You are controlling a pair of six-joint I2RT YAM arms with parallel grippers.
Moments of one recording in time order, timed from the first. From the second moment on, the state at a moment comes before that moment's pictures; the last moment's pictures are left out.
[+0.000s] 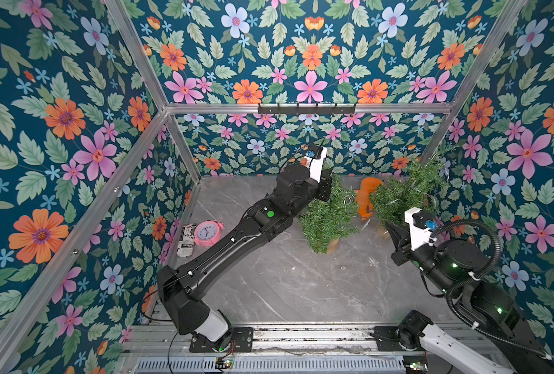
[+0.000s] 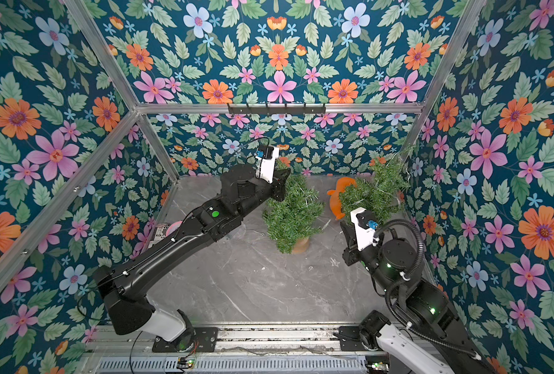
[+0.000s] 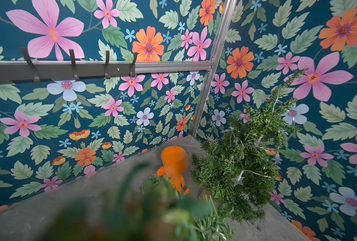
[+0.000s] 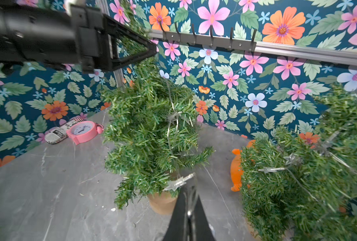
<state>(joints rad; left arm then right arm) -0.88 1.52 1.61 -0.17 -0.16 -0.18 0.67 0.61 0.99 -0.56 0.22 -0.01</state>
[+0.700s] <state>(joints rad) -0.88 1.45 1.57 -0.14 -0.14 -0.18 0.50 0.87 0.72 -0.38 0.27 0.20</state>
